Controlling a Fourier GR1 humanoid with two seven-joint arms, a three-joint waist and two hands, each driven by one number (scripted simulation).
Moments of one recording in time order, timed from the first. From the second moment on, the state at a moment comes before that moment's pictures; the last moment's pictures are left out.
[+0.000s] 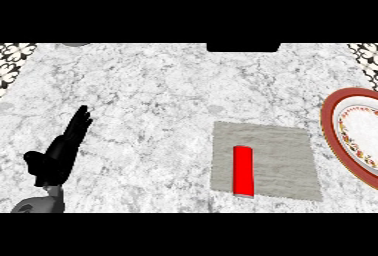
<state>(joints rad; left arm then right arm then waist) -0.05 0.21 0.08 -1.37 0.01 -0.08 -0.10 -0.23 -0.61 -0.47 -1.19 0.48 -0.14 0.02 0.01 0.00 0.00</state>
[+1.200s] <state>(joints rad) -0.03 0.20 0.10 -1.38 0.00 -0.08 -0.11 -0.30 -0.65 -0.86 -0.80 0.02 -0.04 -0.26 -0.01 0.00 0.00</state>
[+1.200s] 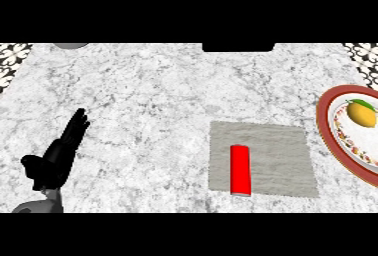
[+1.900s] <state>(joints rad) -0.07 0.19 0.11 -1.33 -0.02 -0.08 -0.13 -0.06 -0.85 -0.94 -0.41 -0.05 0.30 -0.71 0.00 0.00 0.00</state>
